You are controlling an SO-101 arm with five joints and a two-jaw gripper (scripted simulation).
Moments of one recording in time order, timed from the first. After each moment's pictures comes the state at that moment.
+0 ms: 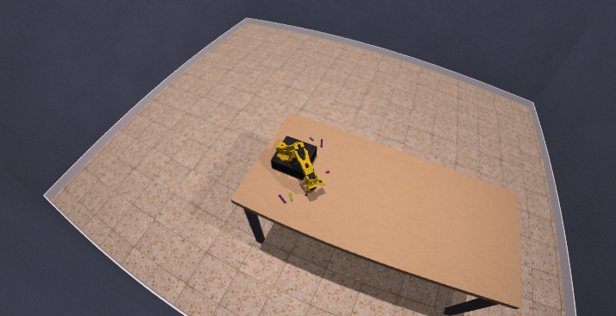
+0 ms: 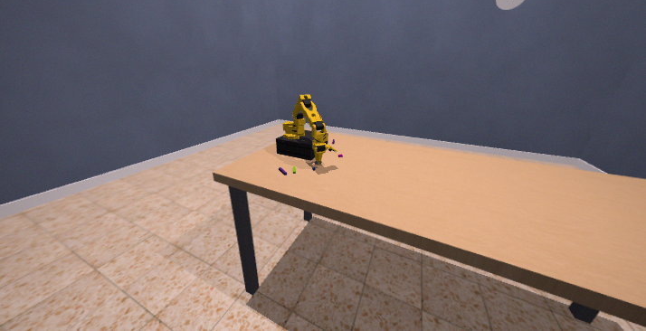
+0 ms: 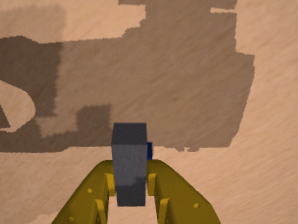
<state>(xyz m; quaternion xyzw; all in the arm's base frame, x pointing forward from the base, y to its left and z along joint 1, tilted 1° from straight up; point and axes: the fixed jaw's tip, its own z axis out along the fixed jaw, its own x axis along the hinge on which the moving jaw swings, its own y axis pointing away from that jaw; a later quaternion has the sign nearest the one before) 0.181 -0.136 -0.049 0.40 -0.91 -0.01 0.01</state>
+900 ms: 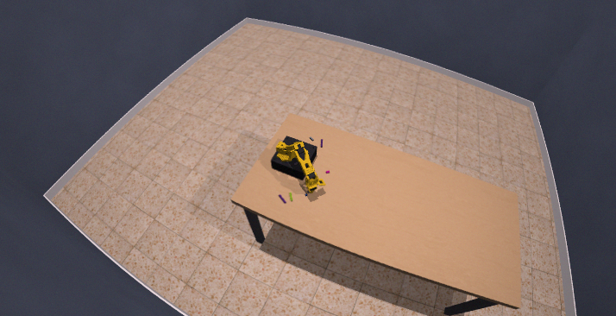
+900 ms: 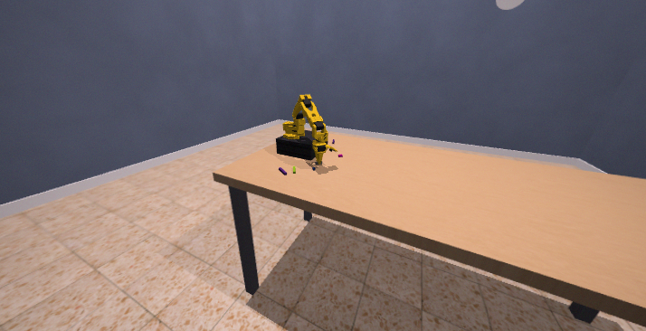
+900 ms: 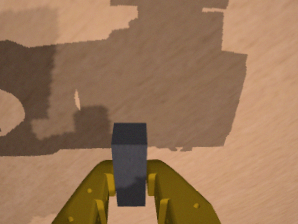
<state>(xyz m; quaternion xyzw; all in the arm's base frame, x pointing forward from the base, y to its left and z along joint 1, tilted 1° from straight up) 0.185 -0.138 -0.049 0.40 -0.92 0.00 0.00</state>
